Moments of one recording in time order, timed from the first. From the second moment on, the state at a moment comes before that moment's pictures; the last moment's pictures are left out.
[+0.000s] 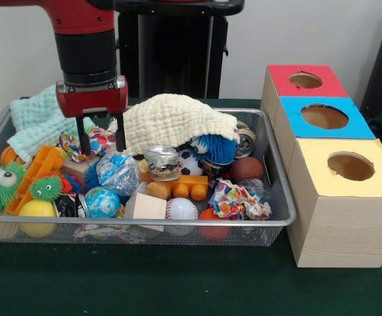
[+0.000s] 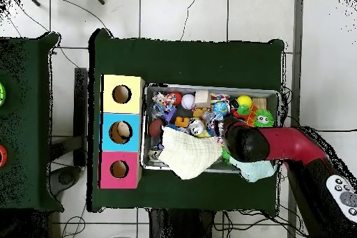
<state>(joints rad) -0.88 -0.62 0.54 1.74 -0.66 0.48 1.59</state>
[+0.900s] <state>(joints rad) -0.82 -0.57 0.50 1.66 -0.66 0.48 1.59</state>
